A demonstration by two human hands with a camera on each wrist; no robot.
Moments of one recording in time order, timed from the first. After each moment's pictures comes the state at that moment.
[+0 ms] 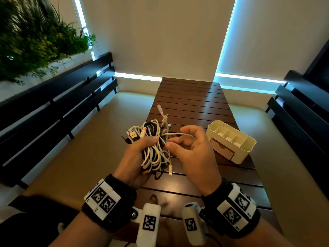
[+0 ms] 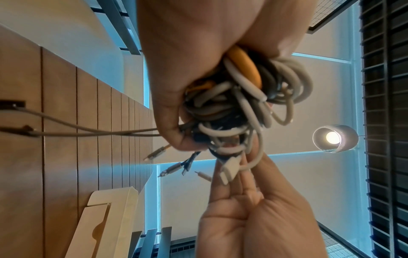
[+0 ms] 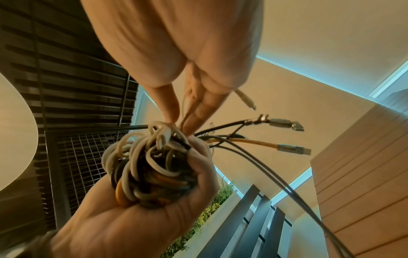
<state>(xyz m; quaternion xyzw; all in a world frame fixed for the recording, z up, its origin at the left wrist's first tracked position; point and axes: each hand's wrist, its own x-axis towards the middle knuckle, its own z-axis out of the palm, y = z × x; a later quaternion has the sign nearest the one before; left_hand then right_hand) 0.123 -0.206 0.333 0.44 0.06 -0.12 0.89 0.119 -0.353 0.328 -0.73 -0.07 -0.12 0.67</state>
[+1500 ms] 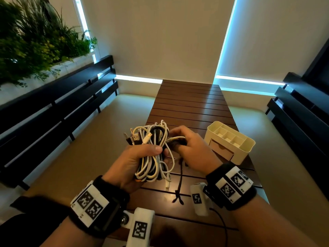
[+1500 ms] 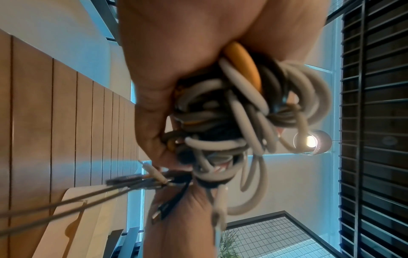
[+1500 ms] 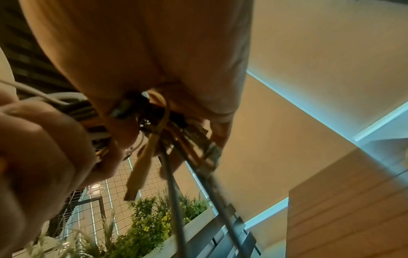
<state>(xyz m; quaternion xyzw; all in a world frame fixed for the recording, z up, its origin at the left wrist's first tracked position) 0.110 -0.187 0.334 0.49 -0.05 -0.20 0.85 0.143 -0.374 0.339 -0.85 -0.18 -0.01 0.49</state>
